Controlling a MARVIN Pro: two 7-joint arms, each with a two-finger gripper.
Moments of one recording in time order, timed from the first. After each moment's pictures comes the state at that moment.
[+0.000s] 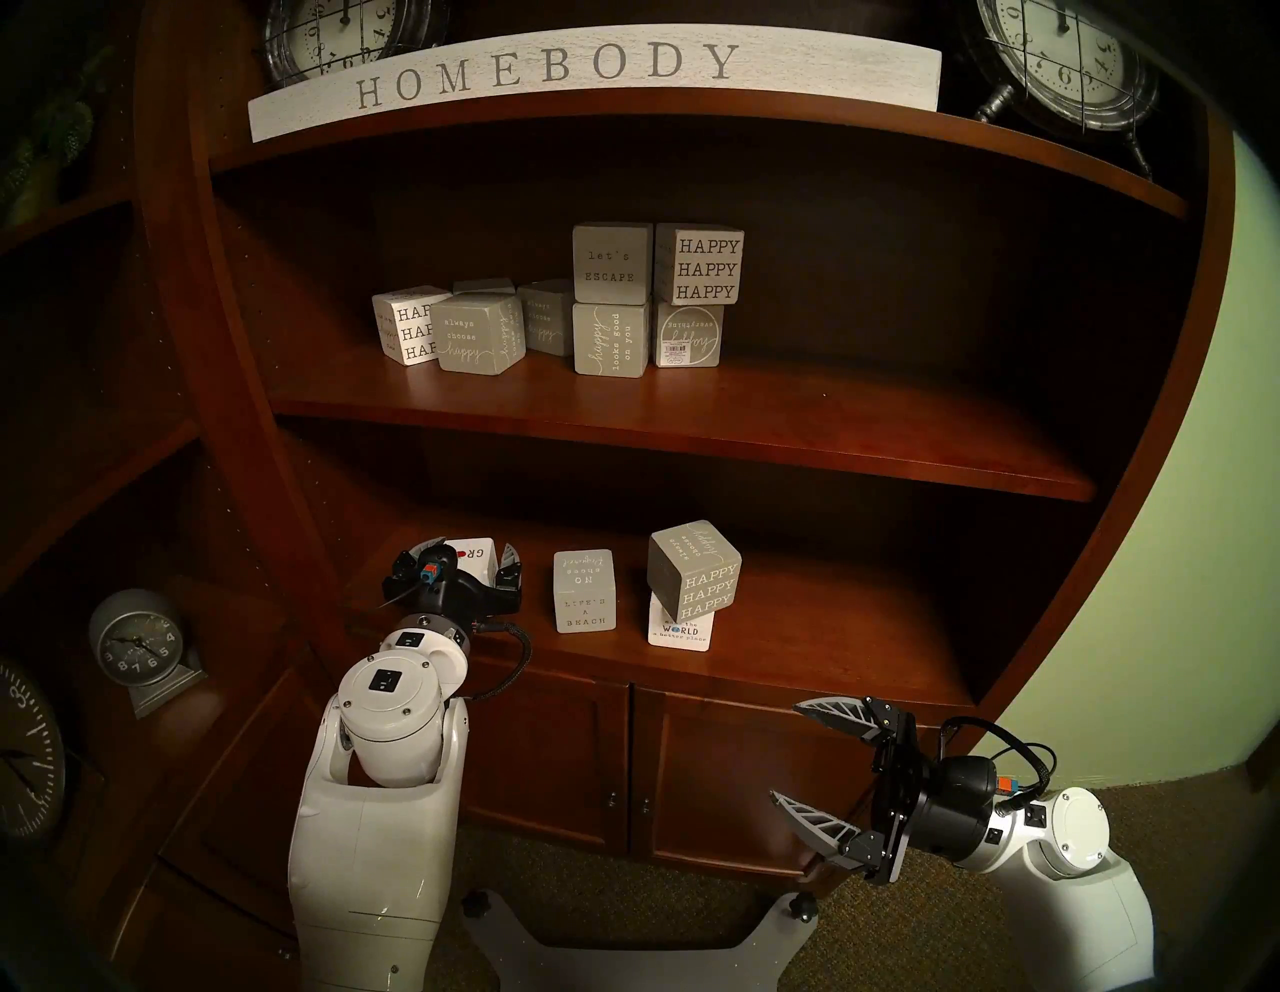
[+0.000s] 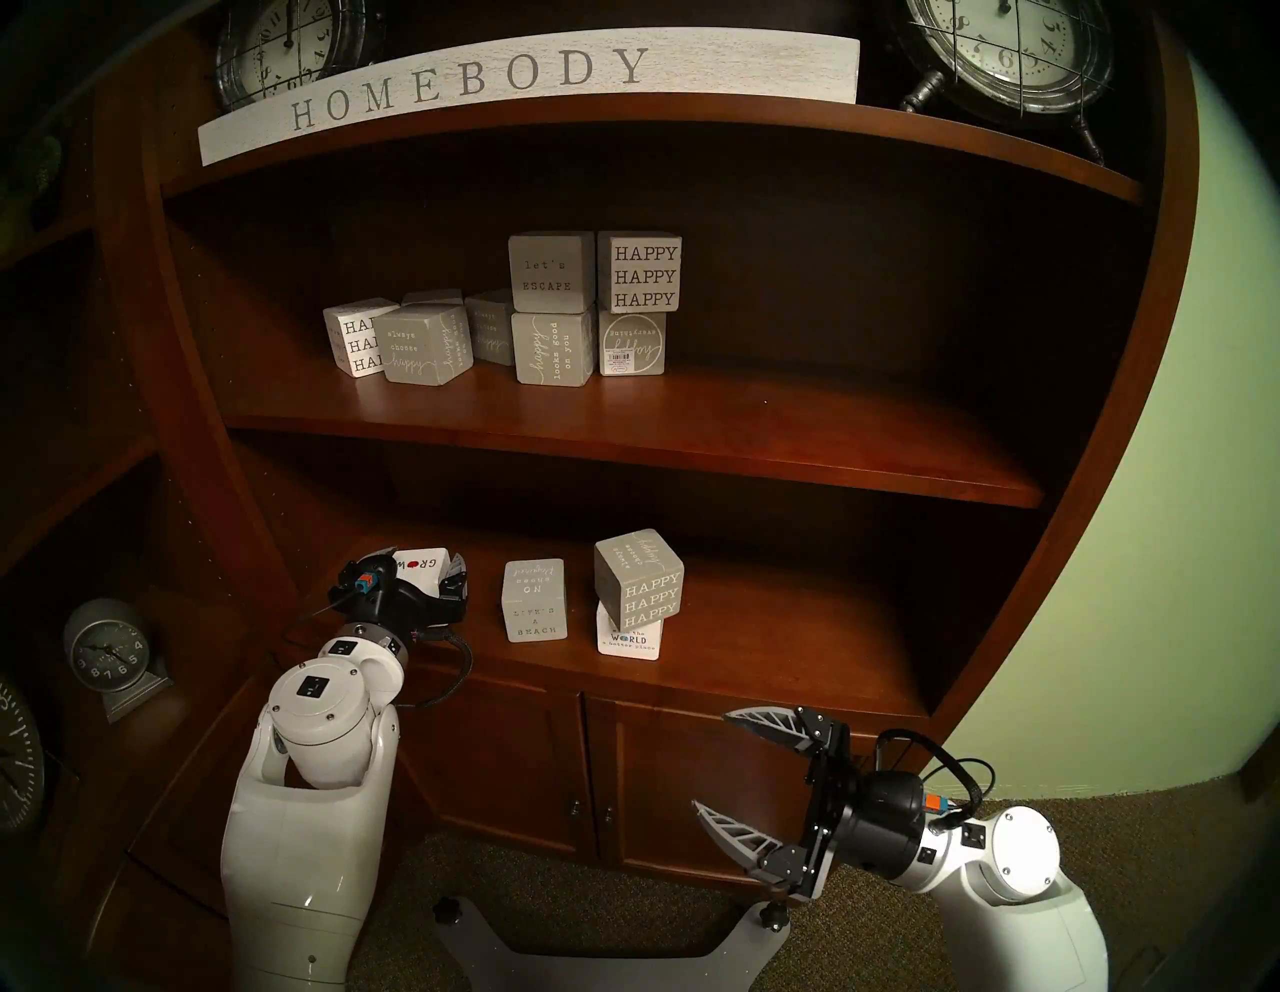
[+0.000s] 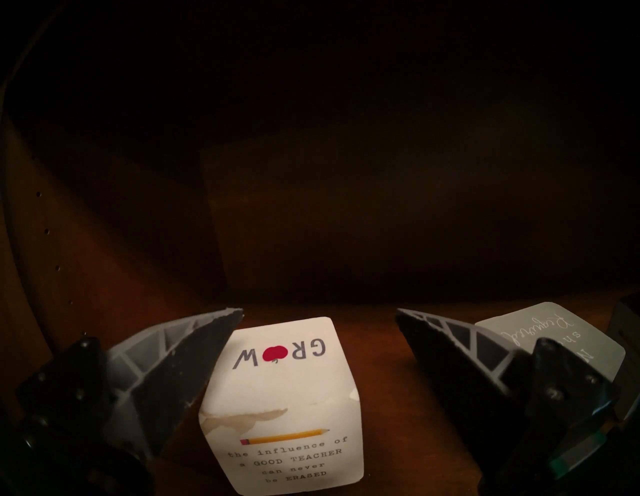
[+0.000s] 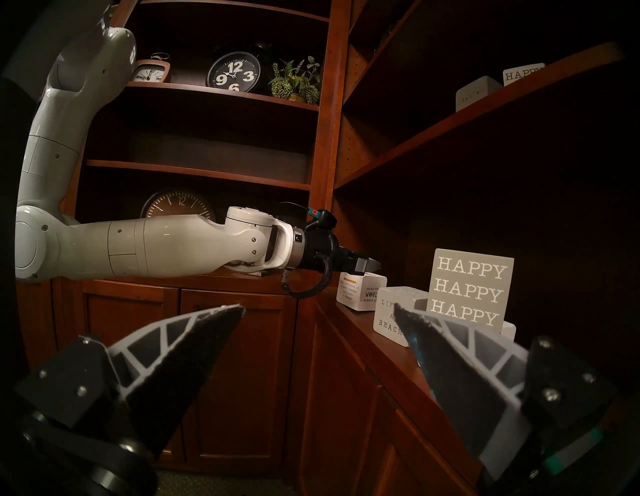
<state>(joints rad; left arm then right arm) 1.70 -1.61 -1.66 -1.87 0.14 0.23 -0.08 -2.07 -1.14 1.74 -1.84 0.58 -0.38 1.25</state>
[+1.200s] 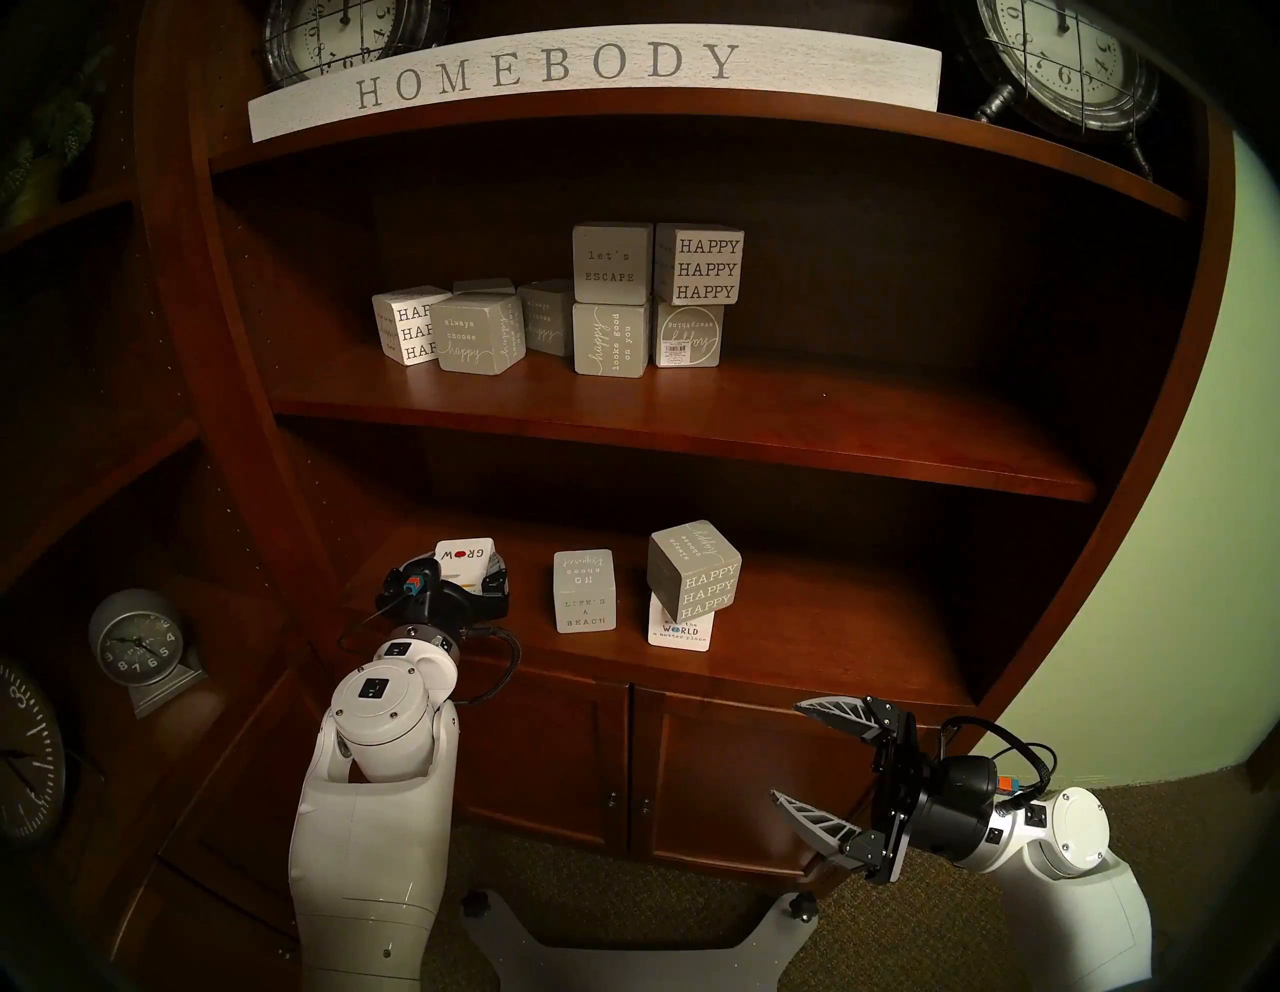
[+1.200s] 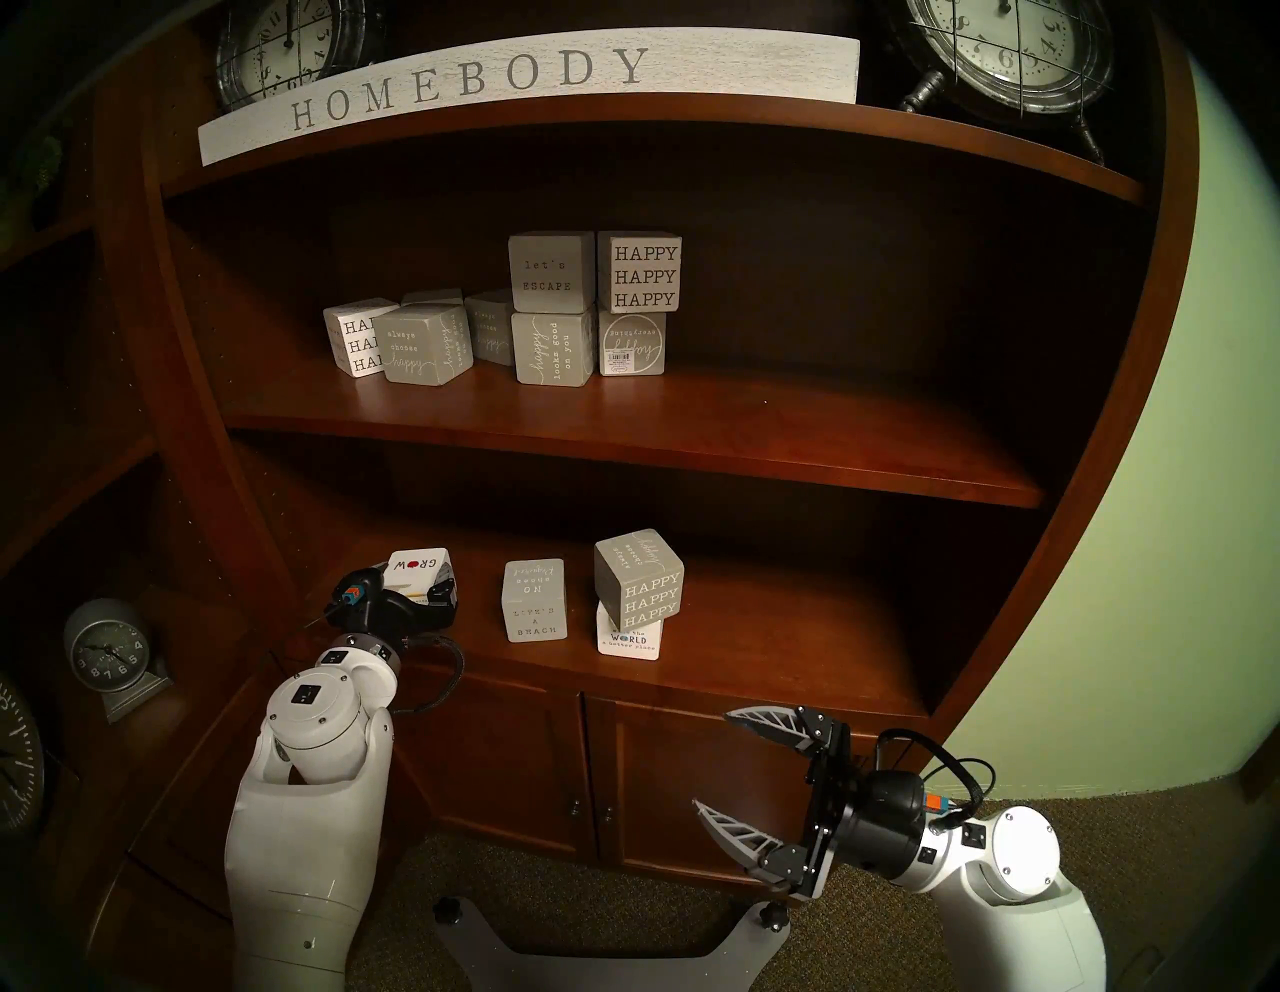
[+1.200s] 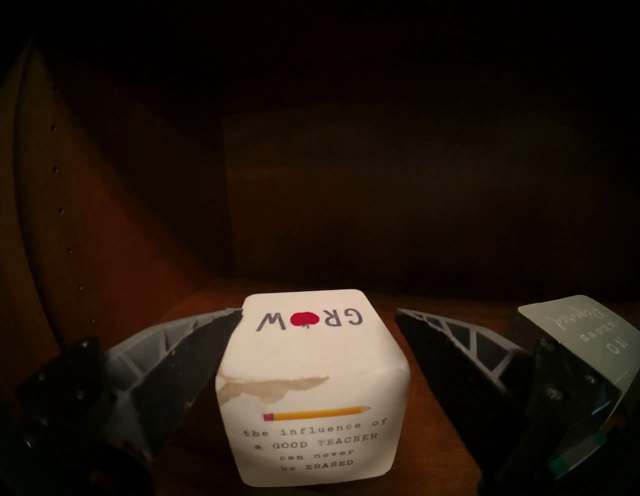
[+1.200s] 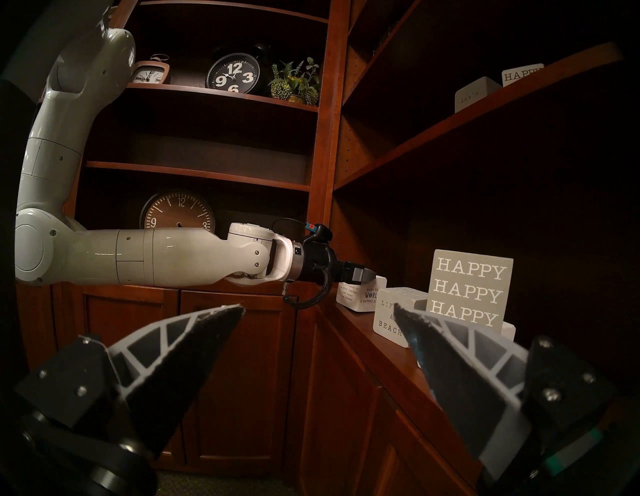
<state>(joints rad) 1.67 -1.61 -1.71 -1.77 0.04 0.17 -0.09 -2.07 -1.16 1.75 -1.84 0.58 -0.37 1.26</state>
